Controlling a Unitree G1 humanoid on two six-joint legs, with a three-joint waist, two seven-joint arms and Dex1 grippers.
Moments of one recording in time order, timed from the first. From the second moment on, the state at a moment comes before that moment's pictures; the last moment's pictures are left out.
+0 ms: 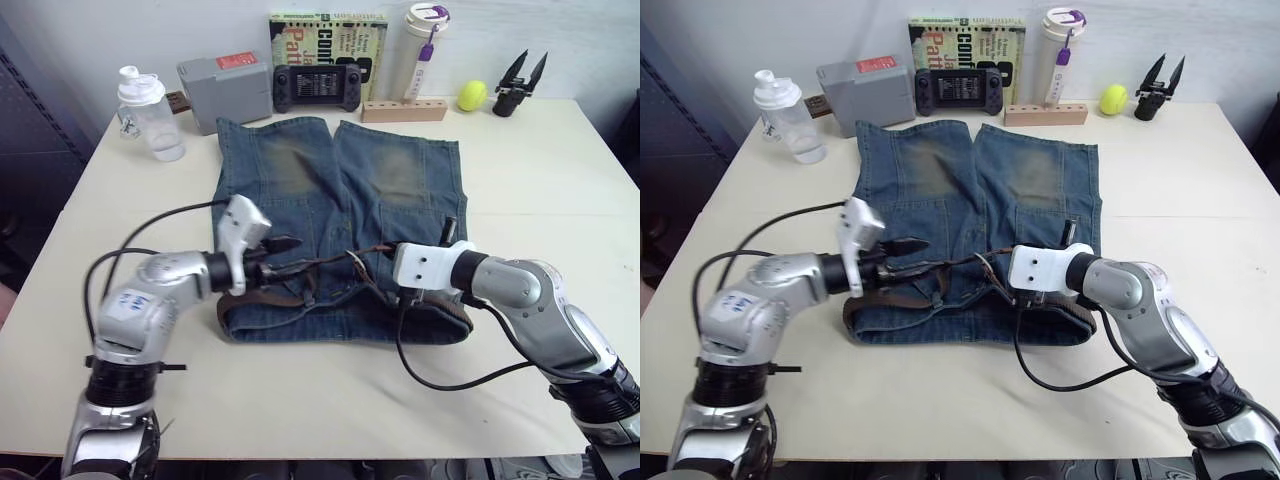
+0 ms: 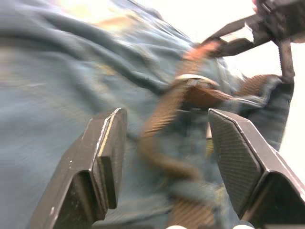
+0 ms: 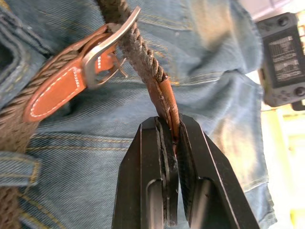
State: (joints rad) left arm -0.50 0.52 0.13 -0.22 -0.52 0.85 -0.73; right arm -0.43 -0.77 0.25 -0.36 -0.24 0.24 0.73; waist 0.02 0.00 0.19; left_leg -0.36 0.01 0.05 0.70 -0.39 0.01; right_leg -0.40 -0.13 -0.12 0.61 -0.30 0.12
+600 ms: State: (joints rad) left arm -0.48 0.61 -0.10 0.18 -0.20 0.33 -0.84; right arm -0.36 -0.77 0.04 -0.41 -0.12 0.19 0.73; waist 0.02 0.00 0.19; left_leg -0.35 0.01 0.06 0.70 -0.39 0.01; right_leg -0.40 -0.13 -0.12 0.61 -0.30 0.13
